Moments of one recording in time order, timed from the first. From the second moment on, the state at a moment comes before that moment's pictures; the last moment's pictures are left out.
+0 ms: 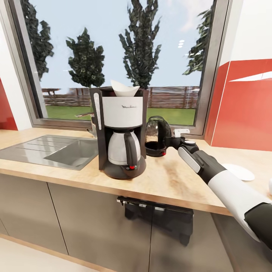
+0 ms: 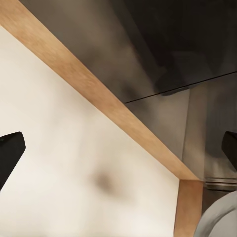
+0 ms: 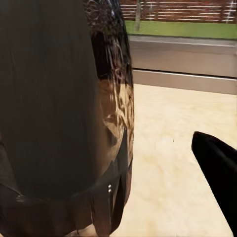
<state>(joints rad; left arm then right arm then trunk) -0.11 0.10 0.31 -0.03 0.41 -0.24 -0.92 -1.16 -0.18 0.66 -0.82 -0.72 0.37 -0.28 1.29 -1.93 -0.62</state>
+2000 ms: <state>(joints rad) -0.11 0.10 0.31 -0.03 0.41 -0.24 -0.92 -1.15 -0.19 0.66 -0.91 -0.72 0.37 -0.21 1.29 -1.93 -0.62</state>
